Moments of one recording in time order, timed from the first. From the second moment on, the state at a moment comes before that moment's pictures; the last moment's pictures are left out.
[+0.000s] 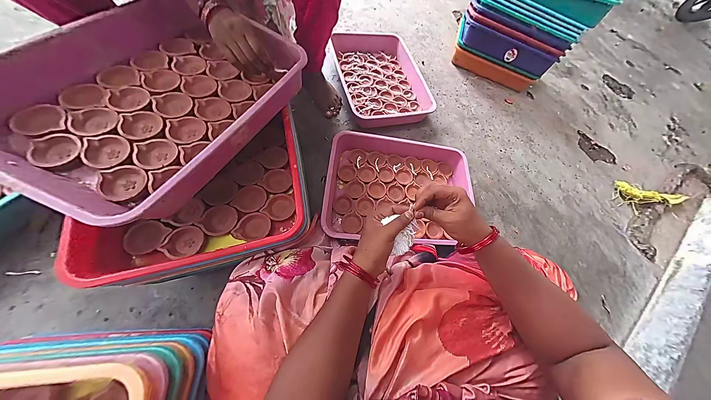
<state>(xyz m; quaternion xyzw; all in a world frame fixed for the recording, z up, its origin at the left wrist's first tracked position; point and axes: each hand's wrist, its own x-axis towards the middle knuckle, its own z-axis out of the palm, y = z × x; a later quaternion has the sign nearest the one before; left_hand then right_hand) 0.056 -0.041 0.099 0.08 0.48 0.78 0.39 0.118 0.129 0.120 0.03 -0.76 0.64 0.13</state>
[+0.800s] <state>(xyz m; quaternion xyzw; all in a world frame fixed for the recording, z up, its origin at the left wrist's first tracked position) 0.052 -0.046 0.098 0.21 0.56 0.72 0.34 0.121 0.141 0.126 0.11 -0.87 0.45 0.16</state>
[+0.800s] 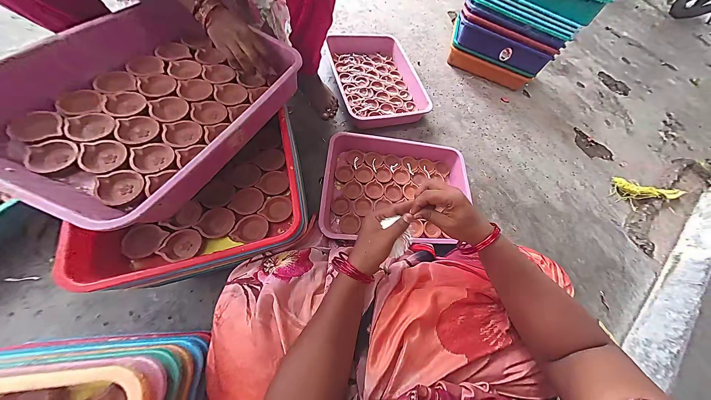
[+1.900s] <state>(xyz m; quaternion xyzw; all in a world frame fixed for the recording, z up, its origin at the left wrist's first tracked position) 0.053 -0.034 0.086 0.24 0.74 0.55 0.31 0.071 0.307 0.065 -0.30 -0.95 0.06 -0.10</state>
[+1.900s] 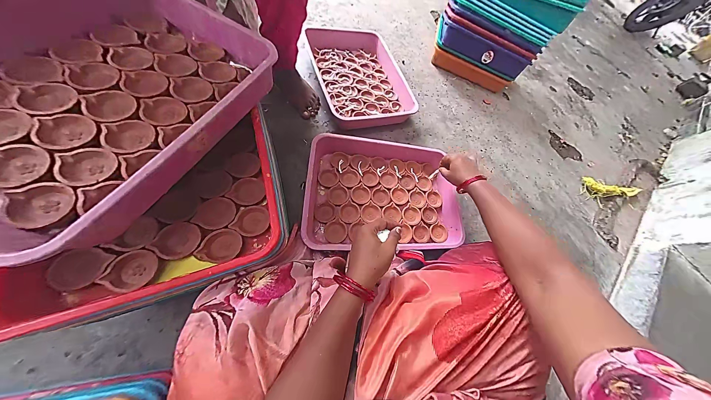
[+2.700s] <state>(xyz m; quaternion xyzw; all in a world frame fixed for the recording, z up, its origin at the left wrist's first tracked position) 0.056 -0.028 0.076 0.15 0.65 0.66 0.33 0.088 0.328 -0.003 -0.22 -0.97 0.02 -0.09</state>
